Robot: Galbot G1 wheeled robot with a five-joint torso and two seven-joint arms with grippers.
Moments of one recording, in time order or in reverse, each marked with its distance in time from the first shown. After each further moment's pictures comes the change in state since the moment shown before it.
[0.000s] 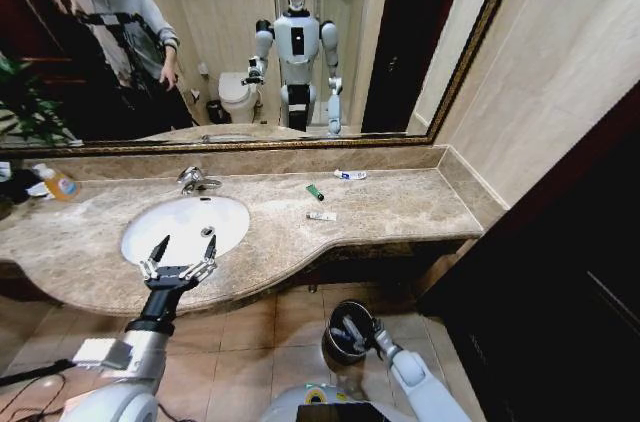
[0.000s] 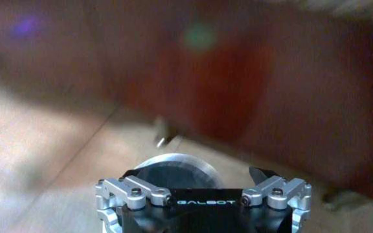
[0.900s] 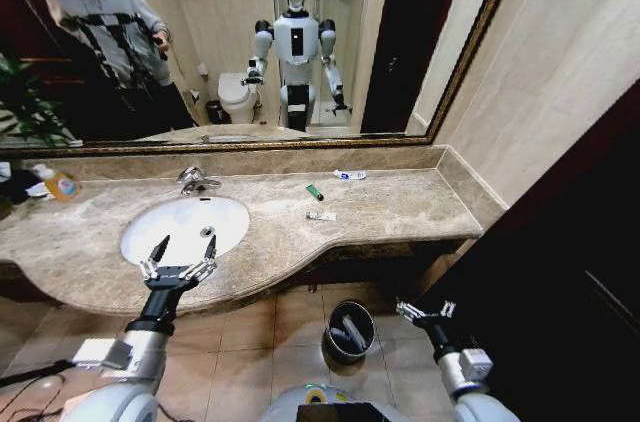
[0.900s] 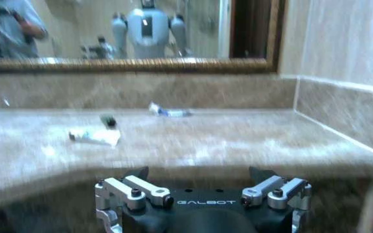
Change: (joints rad) left arm 0.000 0.000 0.000 0.000 0.000 0.000 0.000; right arm -0.555 0.069 0.313 0.973 0.278 0.105 0.166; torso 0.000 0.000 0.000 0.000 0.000
